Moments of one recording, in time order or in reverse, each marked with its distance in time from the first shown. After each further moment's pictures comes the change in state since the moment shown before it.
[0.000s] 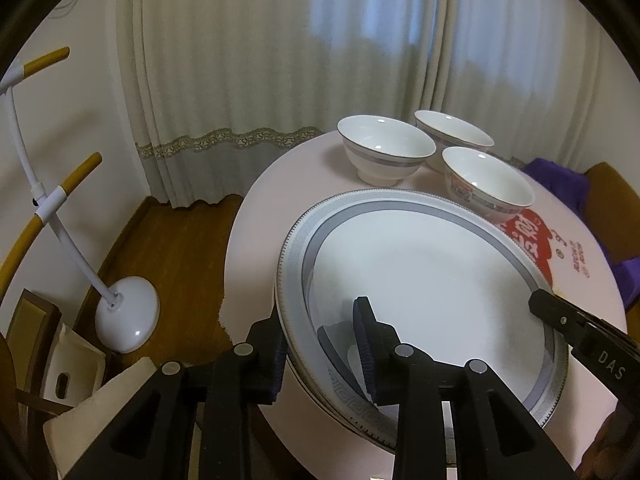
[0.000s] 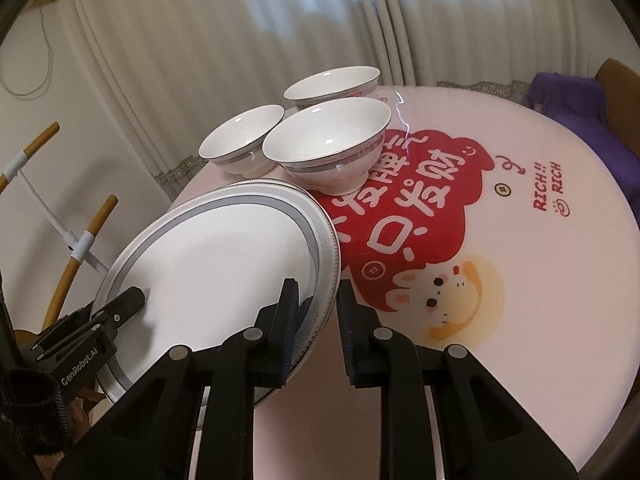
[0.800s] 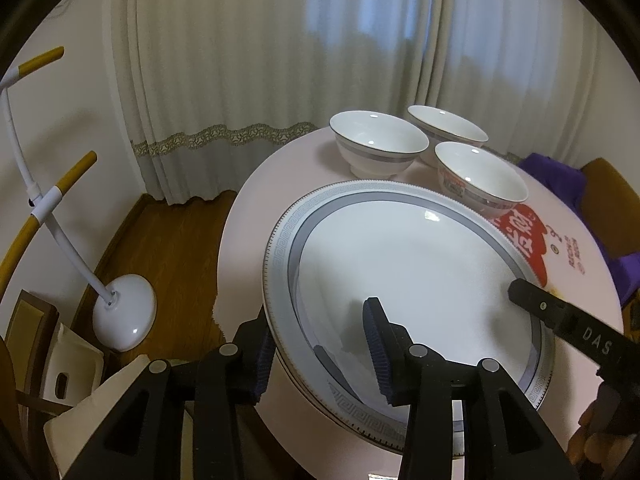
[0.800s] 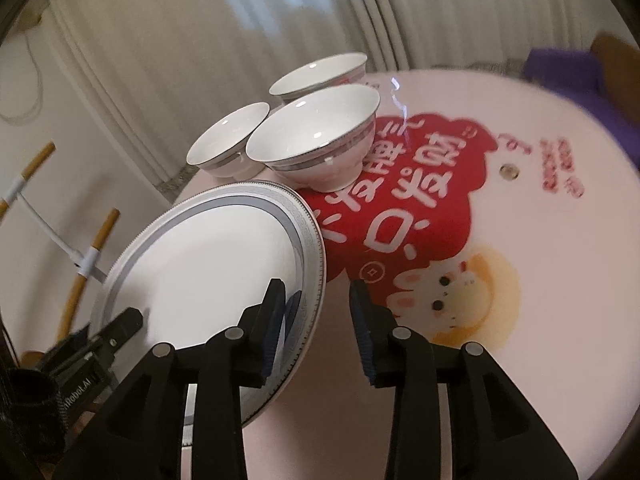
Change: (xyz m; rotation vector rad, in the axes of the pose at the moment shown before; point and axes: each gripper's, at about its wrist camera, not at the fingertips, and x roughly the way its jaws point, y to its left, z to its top) left arm -0.003 -0.003 0.003 0.012 0.021 -0.010; right arm 0.016 -0.015 0.002 0.103 0.030 0.057
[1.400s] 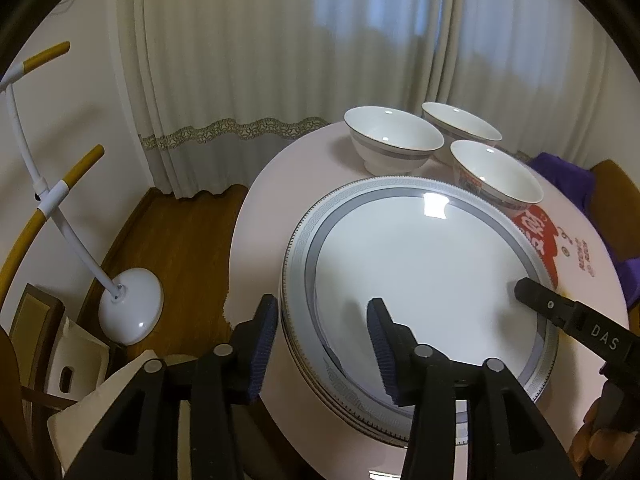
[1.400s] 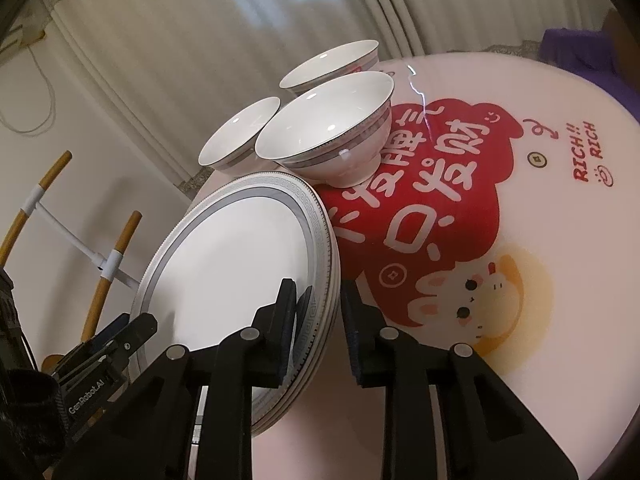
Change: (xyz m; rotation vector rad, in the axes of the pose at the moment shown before) left arm 0.006 0.005 0.004 -0.015 0.017 0.020; right arm 0.008 0.000 0.005 0.013 0.022 0.070
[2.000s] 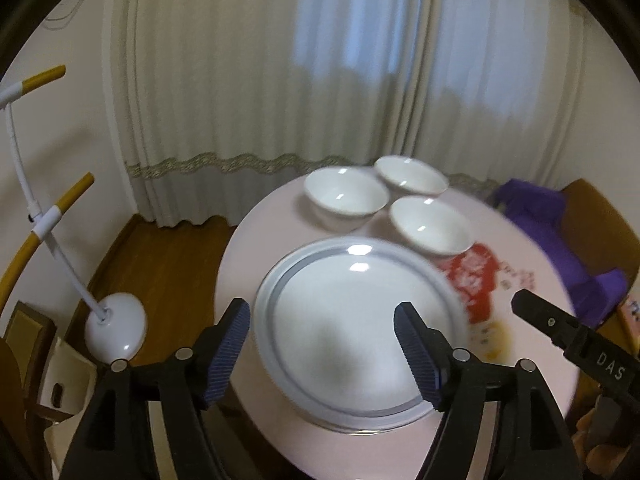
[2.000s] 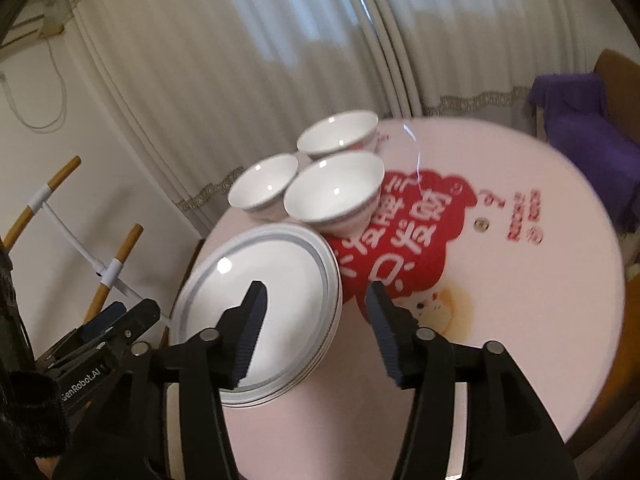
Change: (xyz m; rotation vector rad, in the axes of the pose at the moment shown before) left arm -0.085 -0.022 0.015 0.001 -0.110 -0.096; right arm -0.096 0.024 0.011 -0.073 -0.120 -0.052
